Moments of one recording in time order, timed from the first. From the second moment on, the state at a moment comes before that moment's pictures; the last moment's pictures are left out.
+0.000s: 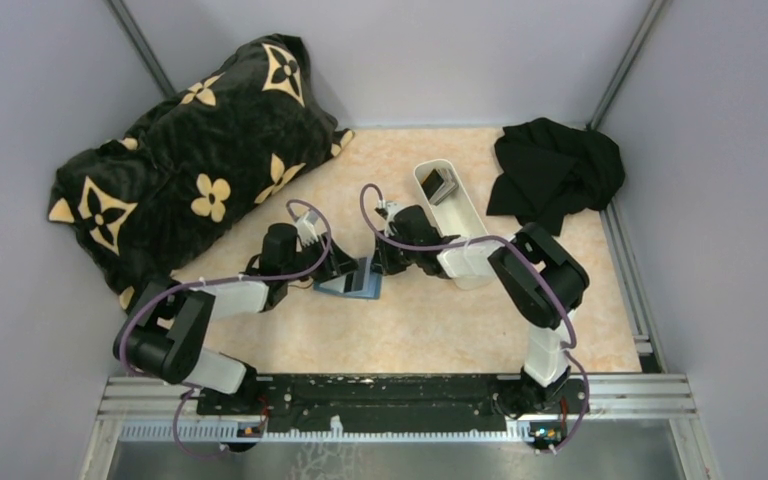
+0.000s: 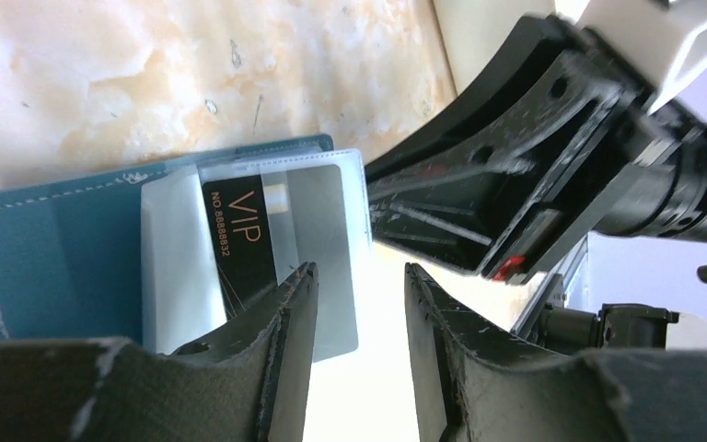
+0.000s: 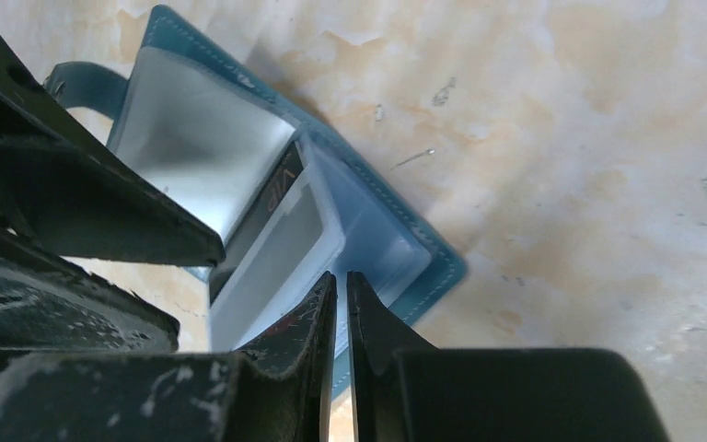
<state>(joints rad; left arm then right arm) -0.39 1.44 0.45 0.49 0.49 -0.75 0.73 1.86 0.96 0.22 -0.31 0.43</state>
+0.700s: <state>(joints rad) -0.40 1.51 0.44 0.56 0.48 -0.77 0.68 1.71 0.94 0.11 -0.23 0.39</state>
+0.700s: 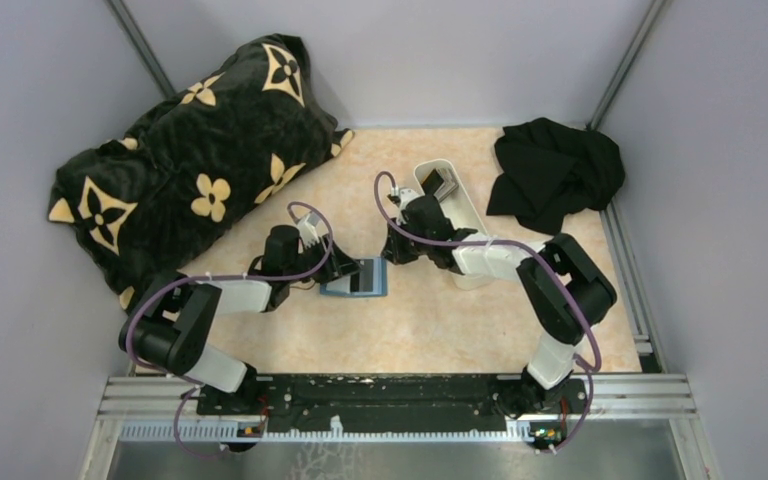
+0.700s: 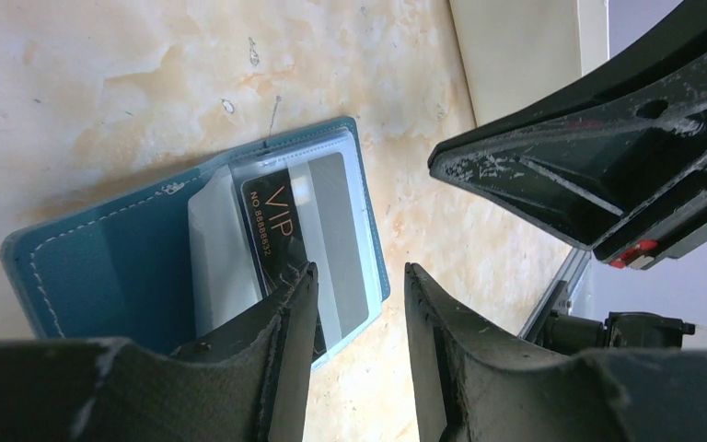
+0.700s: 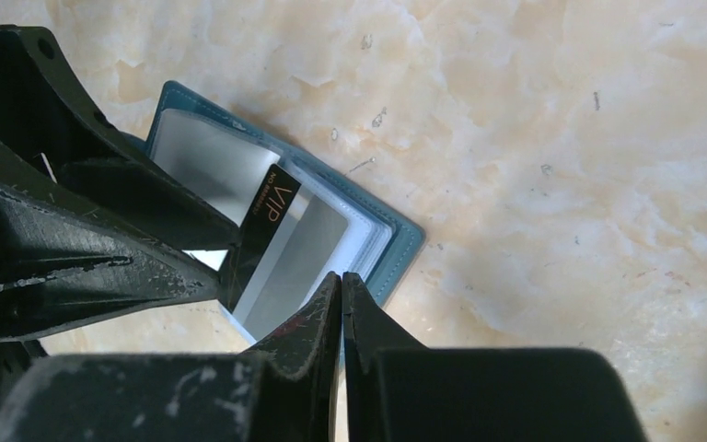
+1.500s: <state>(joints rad) -0.33 1.52 0.46 0.44 0.51 -0.69 0.71 1.84 0.93 0.22 -0.26 0.43</state>
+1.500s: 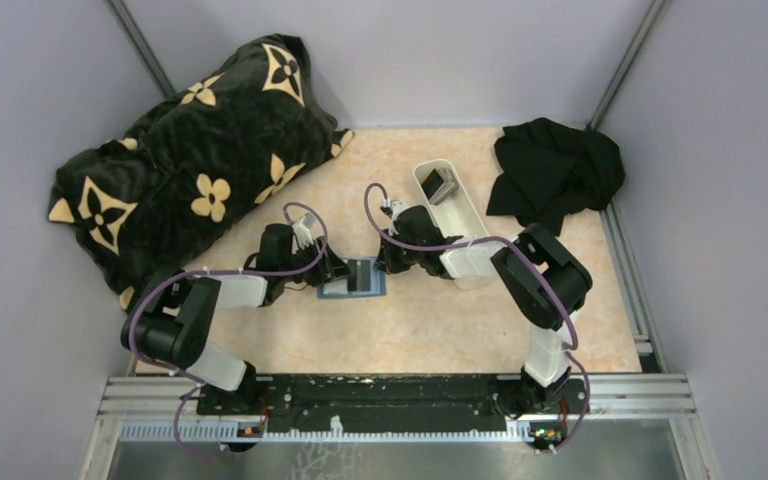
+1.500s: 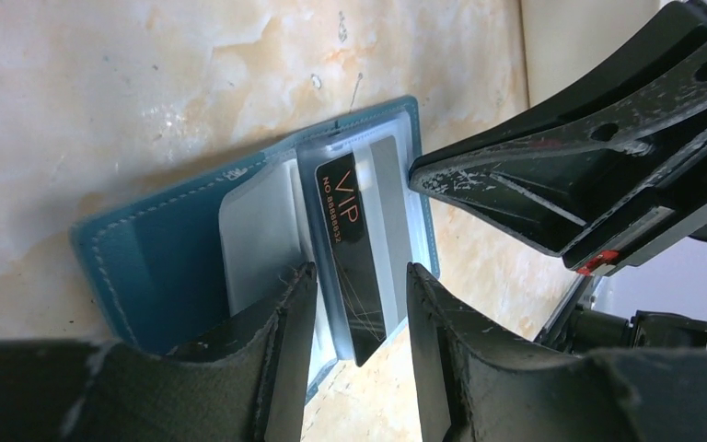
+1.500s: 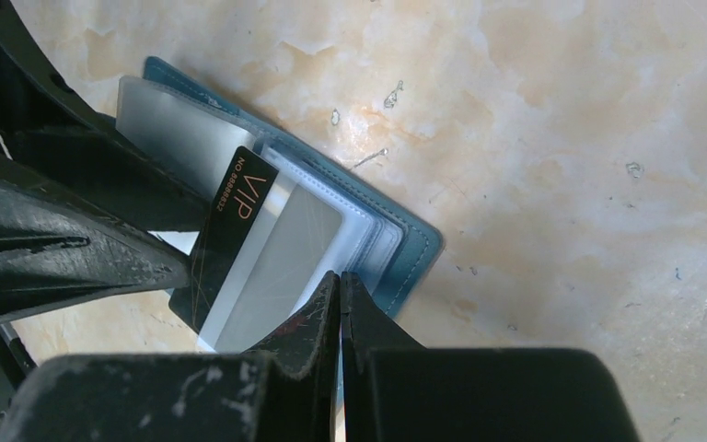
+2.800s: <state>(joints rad) -0.22 1.11 0.33 0.35 0.48 -0.72 0.70 1.90 0.94 0.33 -0.32 0.46</state>
